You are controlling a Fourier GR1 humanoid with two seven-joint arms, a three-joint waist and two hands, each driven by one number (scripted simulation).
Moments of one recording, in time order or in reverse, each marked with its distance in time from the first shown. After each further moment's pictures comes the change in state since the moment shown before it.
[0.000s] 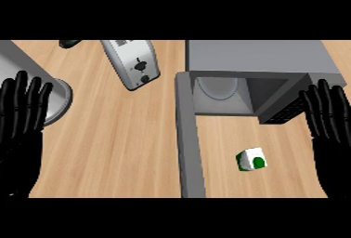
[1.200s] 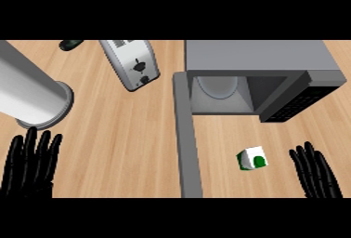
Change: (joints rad) left arm 0.402 -0.092 -0.086 -0.043 0.216 -0.044 -0.123; right arm 0.470 0.034 0.131 -0.081 0.059 0.090 -0.165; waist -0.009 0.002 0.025
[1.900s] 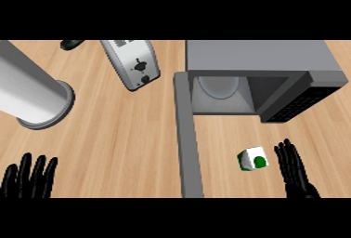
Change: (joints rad) left arm 0.187 0.003 -0.026 -0.006 0.010 -0.080 -0.145; right arm -0.106 0.030 -0.093 0.436 -0.001 -0.031 -0.265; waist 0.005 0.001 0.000
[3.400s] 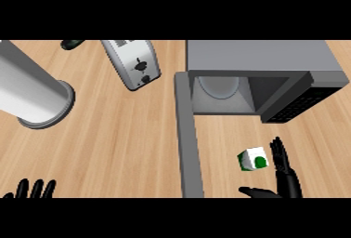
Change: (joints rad) left arm 0.166 0.018 -0.050 0.012 -0.009 -0.047 -0.165; right arm -0.427 -0.066 -0.240 0.977 0.025 -0.067 -0.542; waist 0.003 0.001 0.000
